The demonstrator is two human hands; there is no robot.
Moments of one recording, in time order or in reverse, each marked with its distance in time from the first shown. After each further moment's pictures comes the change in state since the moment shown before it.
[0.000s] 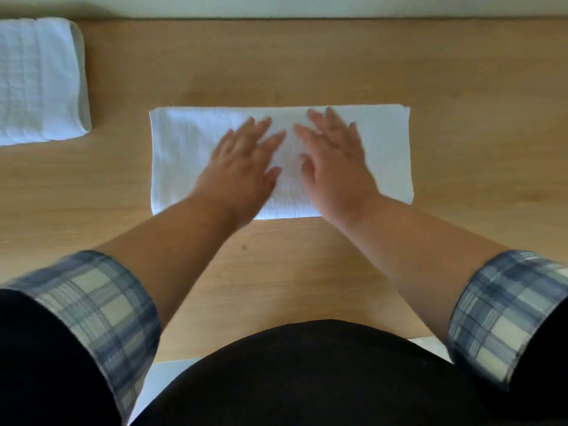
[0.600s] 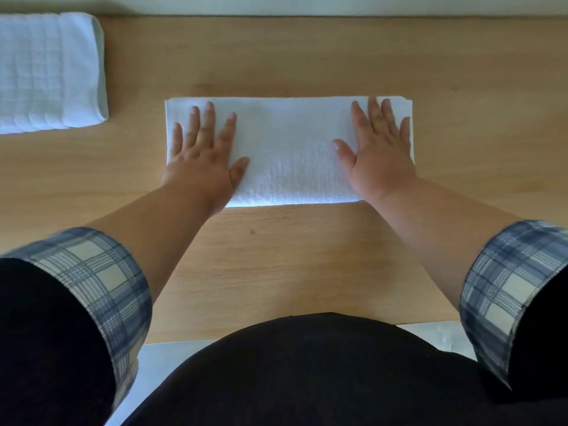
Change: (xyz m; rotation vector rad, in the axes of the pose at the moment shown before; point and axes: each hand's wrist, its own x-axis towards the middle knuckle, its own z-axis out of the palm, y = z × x) left_hand -0.025 -0.056 0.004 0.291 -0.109 -0.239; right_hand -0.005 0.057 -0.009 -0.261 -0.144 0.217
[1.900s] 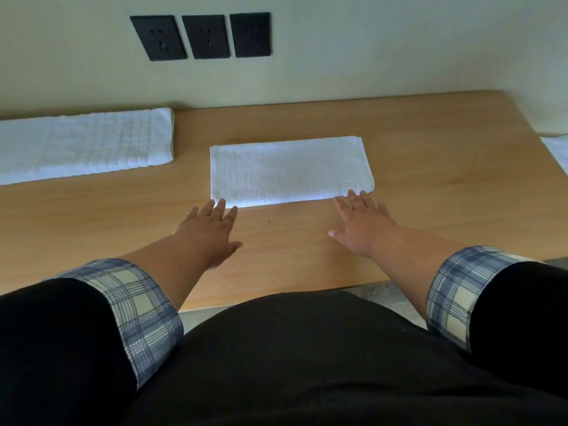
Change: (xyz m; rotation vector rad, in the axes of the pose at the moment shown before) left_hand -0.163 -0.018 -0.031 0.293 -0.224 0.141; right_hand -0.173 -0.035 -0.021 -0.186 -0.297 0.019
